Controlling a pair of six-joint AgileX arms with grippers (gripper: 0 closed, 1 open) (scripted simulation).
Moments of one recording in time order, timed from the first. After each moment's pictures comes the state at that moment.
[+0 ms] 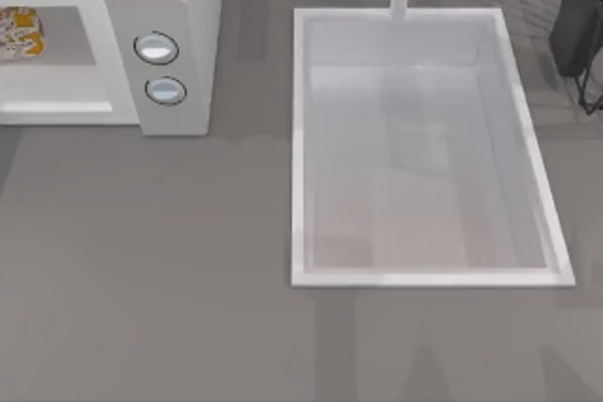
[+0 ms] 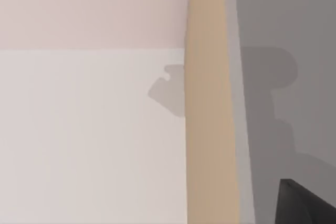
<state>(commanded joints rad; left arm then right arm) 1.05 1.86 1.18 -0.45 0.67 0.93 0.00 0.00 0.00 0.00 0.00 0.00</state>
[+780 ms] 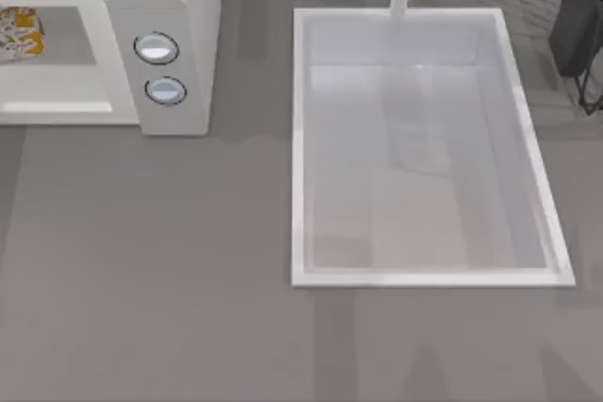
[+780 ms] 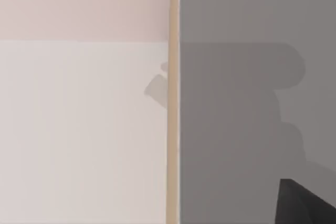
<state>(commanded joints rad) 0.99 1.77 1.00 -0.32 0.64 0.86 0.00 0.00 0.00 0.00 0.00 0.00</state>
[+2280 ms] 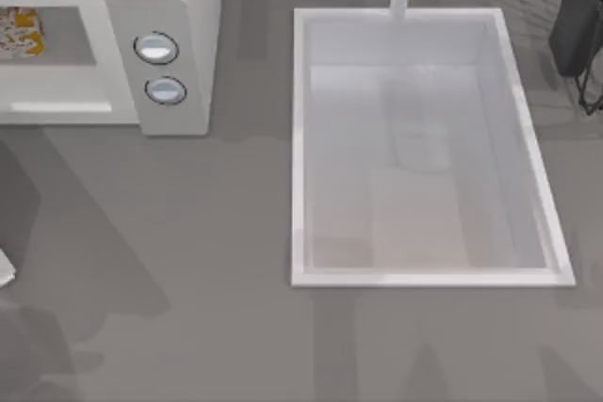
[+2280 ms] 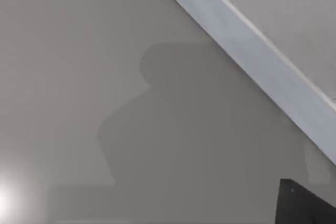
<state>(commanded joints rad) 0.59 1.26 0.47 -0.10 0.42 0.46 0.00 0.00 0.00 0.00 0.00 0.00</state>
